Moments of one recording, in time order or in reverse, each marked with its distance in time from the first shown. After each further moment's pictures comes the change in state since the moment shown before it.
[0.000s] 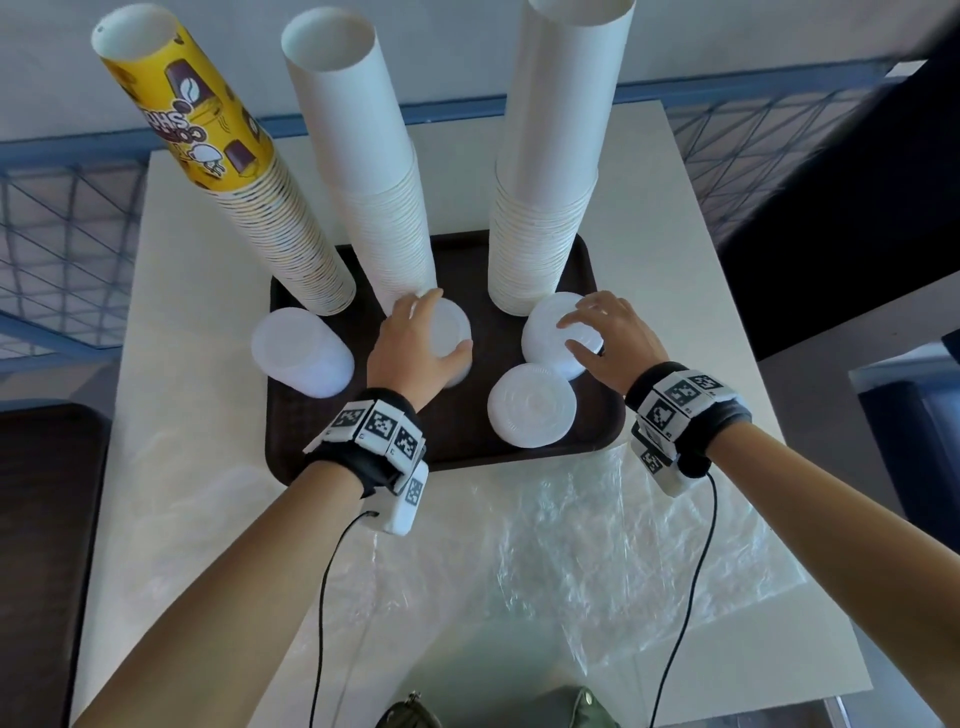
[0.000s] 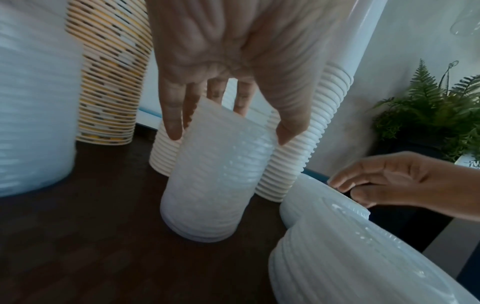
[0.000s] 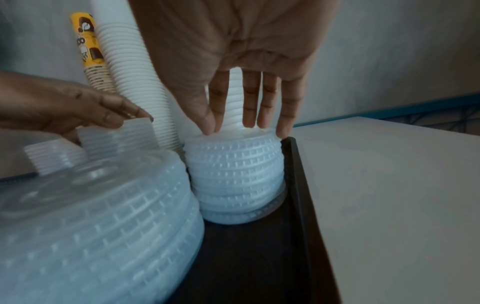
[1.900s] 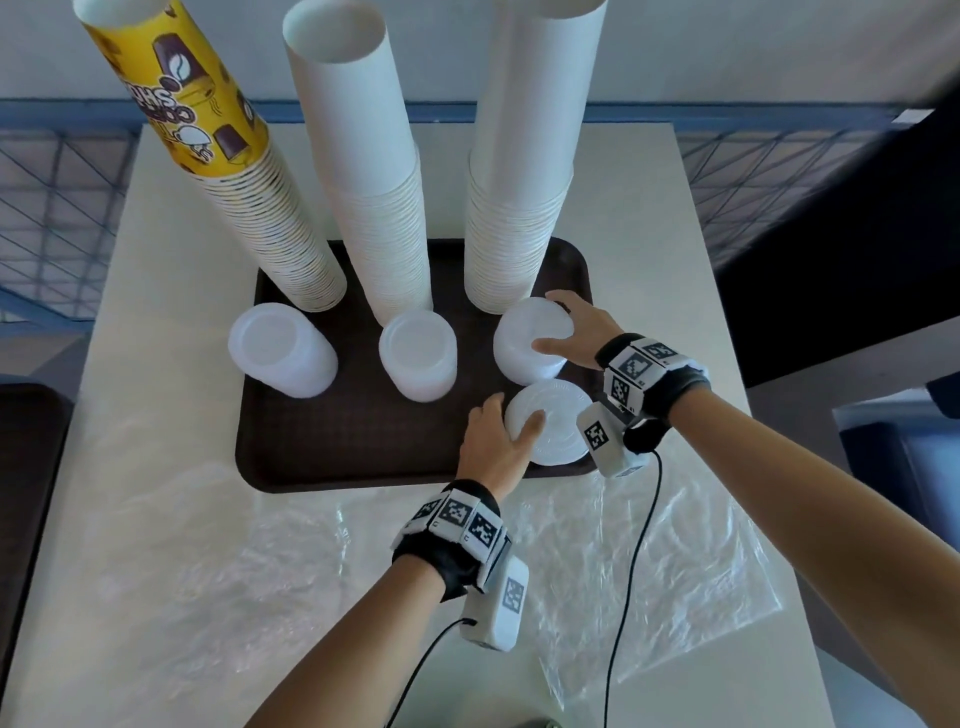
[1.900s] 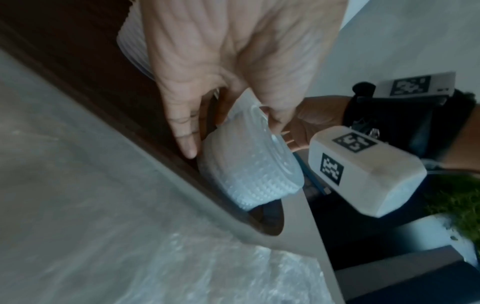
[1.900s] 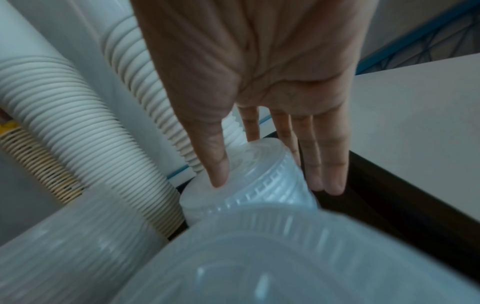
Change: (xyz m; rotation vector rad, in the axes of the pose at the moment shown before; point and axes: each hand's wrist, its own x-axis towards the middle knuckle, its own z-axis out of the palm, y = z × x) left_hand -0.060 0.066 0.073 -0.490 -0.253 -0.395; right_hand 0.056 -0.015 -0.004 0.177 -0.328 0.304
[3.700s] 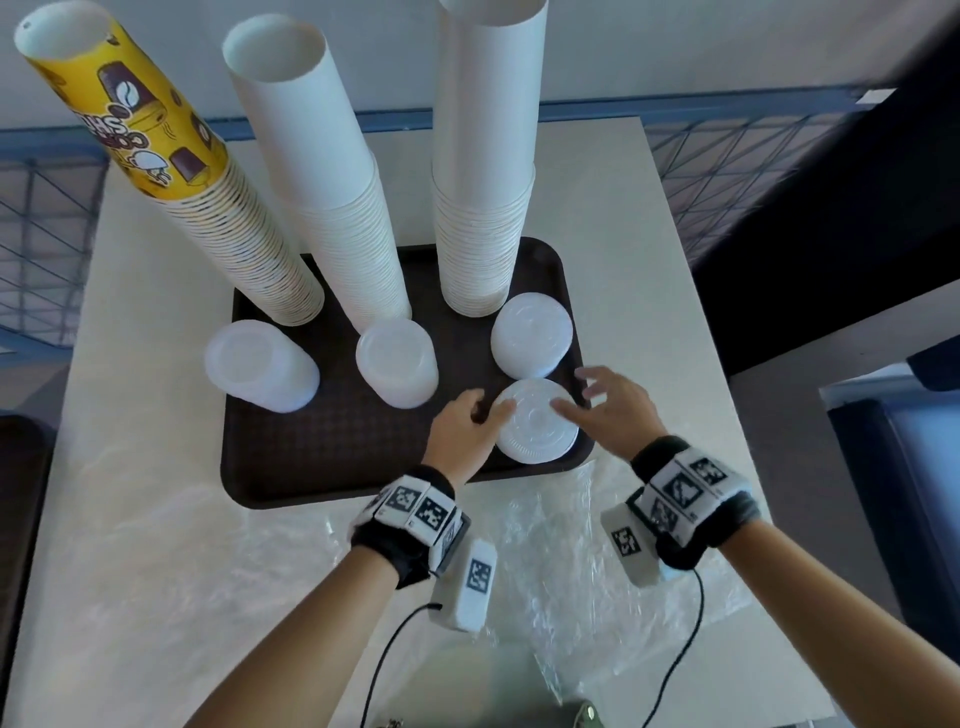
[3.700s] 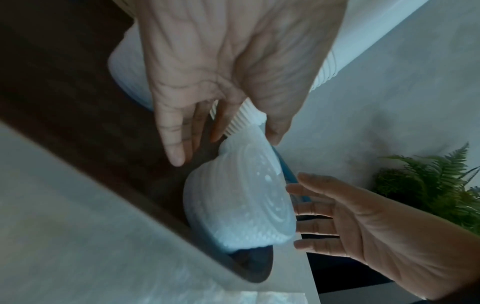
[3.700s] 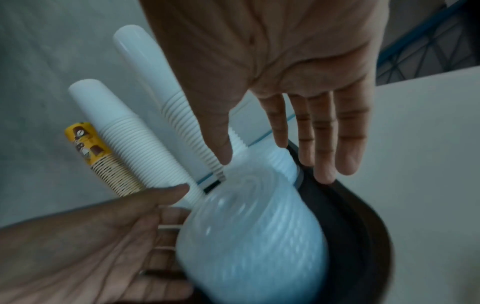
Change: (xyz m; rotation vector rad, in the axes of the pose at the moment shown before) left_hand 0.009 0.007 -0.021 0.047 -0.079 0.034; right_hand -0.094 0.039 0.018 0.113 0.153 0.126
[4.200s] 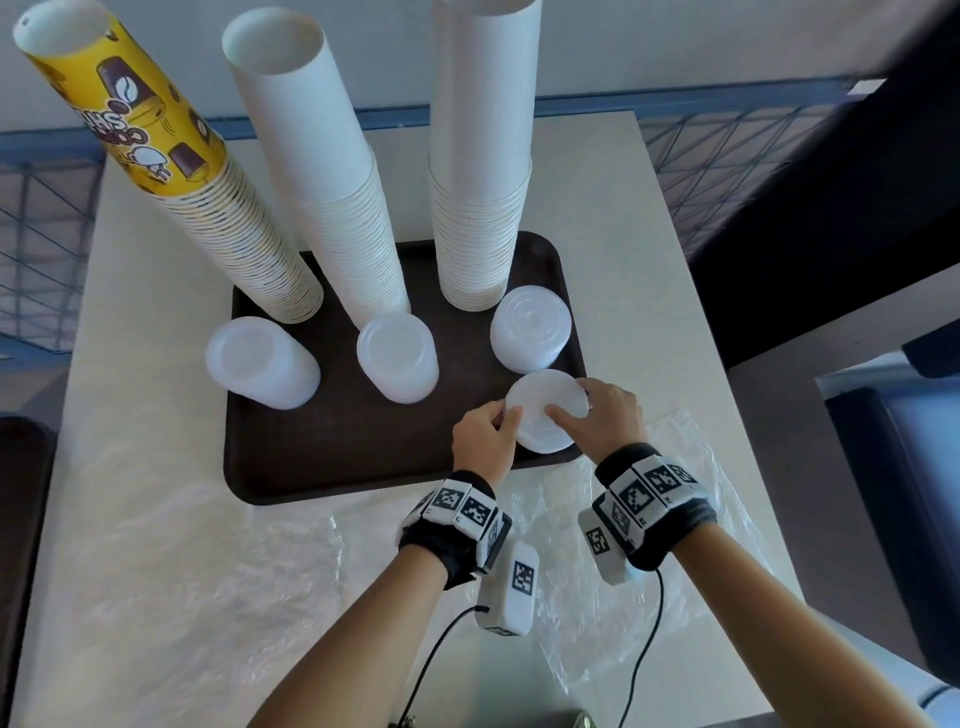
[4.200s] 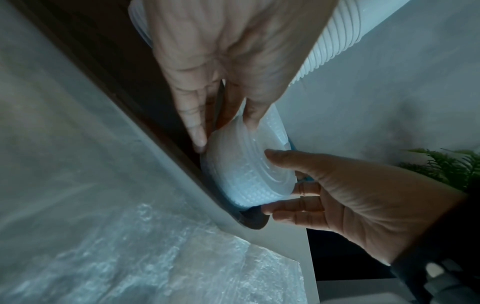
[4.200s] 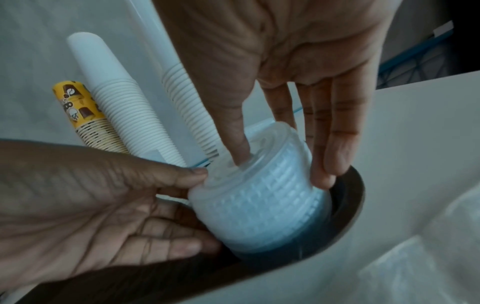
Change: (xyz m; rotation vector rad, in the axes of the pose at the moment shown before) left_hand 0.003 -0.015 0.036 -0.039 0.142 0.060; right_hand 0.003 0.009 0.035 -0.078 0.129 0.056
